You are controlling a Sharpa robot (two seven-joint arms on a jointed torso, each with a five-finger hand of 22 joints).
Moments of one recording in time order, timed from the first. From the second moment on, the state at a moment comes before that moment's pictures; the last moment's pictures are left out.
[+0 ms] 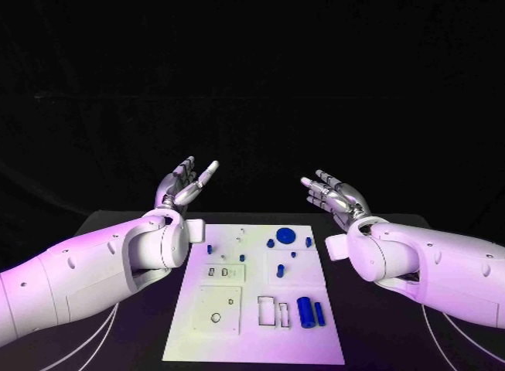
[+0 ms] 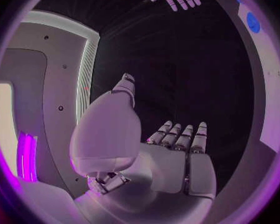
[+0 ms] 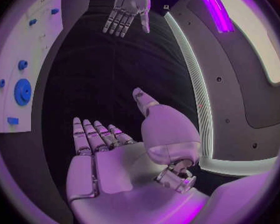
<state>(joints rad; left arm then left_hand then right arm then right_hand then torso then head) 1.11 -0.72 0.03 1.39 0.06 -0.60 0.55 1.29 -0.21 0.06 0.29 0.05 0.15 0.13 0.05 0.03 0.10 0.15 0.01 0.02 0.09 0.22 0.01 0.02 0.05 0.15 0.29 0.02 0.02 1.18 -0.76 -0.12 1.45 -0.03 -0.50 0.44 0.96 0.09 0.25 -0.09 0.14 0.12 0.13 0.03 0.03 0.18 0.28 0.03 0.03 0.22 0.27 0.04 0.04 0.07 0.22 0.29 0.06 0.05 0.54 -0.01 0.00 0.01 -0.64</state>
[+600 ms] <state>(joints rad) 1.11 -0.79 0.03 1.44 0.03 -0.51 0.55 1.44 -0.10 0.24 0.28 0.05 0.57 0.17 0.24 0.13 0.53 0.26 0.10 0.05 0.49 0.24 0.15 0.10 0.11 0.51 0.29 0.15 0.09 1.24 -0.80 -0.14 1.41 -0.34 -0.41 0.40 1.17 0.06 0.33 -0.23 0.11 0.61 0.17 0.19 0.12 0.80 0.23 0.14 0.06 0.80 0.20 0.21 0.12 0.15 0.60 0.29 0.24 0.13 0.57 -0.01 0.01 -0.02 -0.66</state>
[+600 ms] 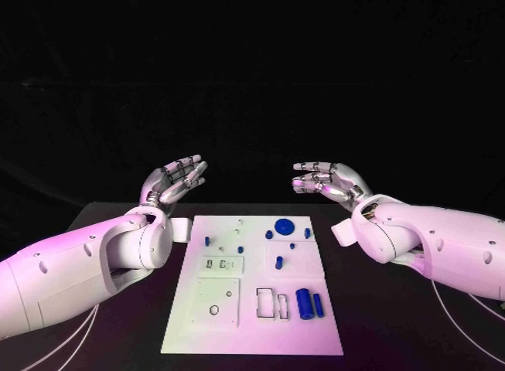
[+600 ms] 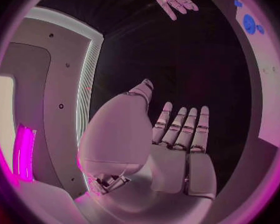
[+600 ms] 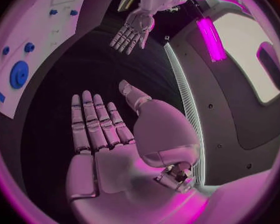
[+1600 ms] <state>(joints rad) 1.11 -0.91 0.05 1.67 -0.01 -0.42 0.52 1.52 -0.15 0.30 0.20 0.05 0.82 0.21 0.31 0.17 0.98 0.18 0.16 0.07 0.93 0.14 0.30 0.20 0.17 0.86 0.26 0.28 0.12 1.30 -0.75 -0.13 1.36 -1.27 -0.36 0.15 1.17 -0.08 0.47 -0.25 0.20 0.98 0.16 0.25 0.18 1.28 0.08 0.10 0.10 1.44 0.00 0.50 0.36 0.18 1.10 0.11 0.62 0.30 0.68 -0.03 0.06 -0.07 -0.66</state>
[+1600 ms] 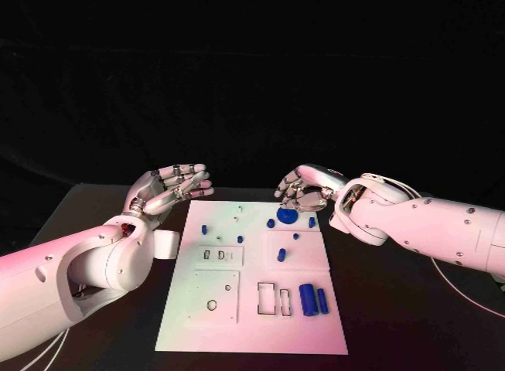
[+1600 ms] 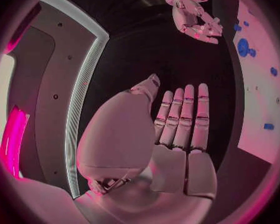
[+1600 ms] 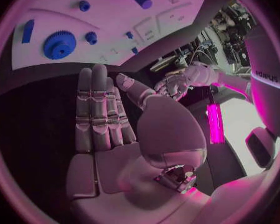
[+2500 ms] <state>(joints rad) 1.11 -0.94 0.06 1.73 -0.01 -0.40 0.51 1.51 -0.16 0.30 0.20 0.05 0.82 0.21 0.31 0.17 0.98 0.18 0.14 0.06 0.93 0.14 0.30 0.20 0.17 0.86 0.26 0.28 0.11 1.30 -0.71 -0.13 1.36 -1.58 -0.26 -0.05 1.16 -0.17 0.53 -0.16 0.21 0.94 0.19 0.25 0.26 1.12 0.11 0.09 0.14 1.47 0.02 1.29 1.09 0.08 1.37 0.12 1.33 1.16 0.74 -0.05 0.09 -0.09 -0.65</state>
